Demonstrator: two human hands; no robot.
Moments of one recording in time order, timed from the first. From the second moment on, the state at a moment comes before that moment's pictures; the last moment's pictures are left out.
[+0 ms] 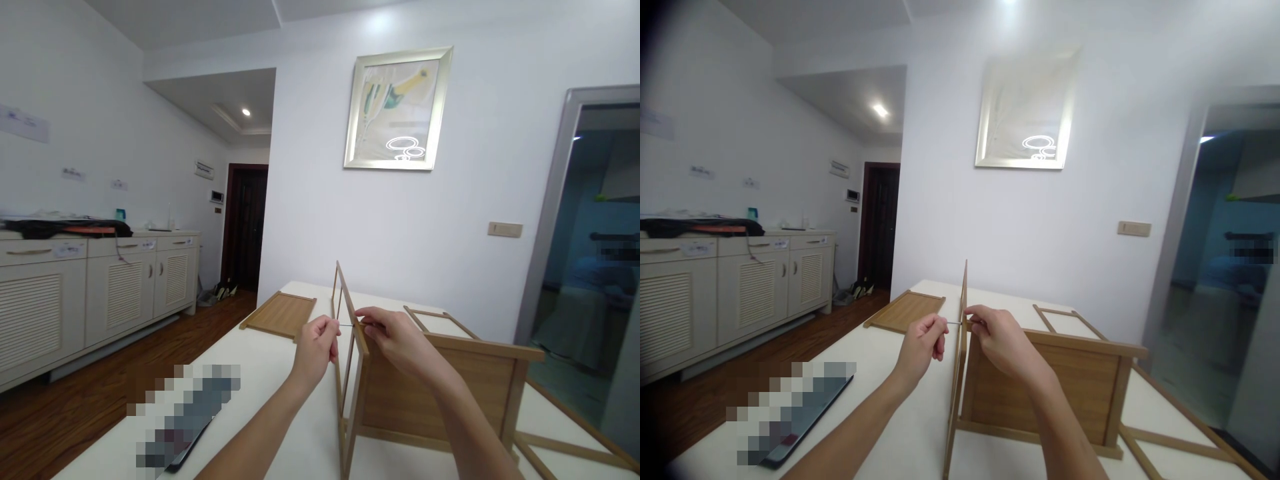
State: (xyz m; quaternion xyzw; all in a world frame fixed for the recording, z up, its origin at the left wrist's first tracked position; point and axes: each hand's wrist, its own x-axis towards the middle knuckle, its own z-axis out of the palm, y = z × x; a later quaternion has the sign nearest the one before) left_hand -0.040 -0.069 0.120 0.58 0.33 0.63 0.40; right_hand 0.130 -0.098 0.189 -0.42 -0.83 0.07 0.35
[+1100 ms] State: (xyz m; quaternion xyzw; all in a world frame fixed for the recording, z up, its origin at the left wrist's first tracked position) left_hand -0.057 -0.056 0.107 0.47 0.10 0.56 0.67; right_hand 0.136 -0.095 0.183 -0.42 -0.82 0.10 0.38
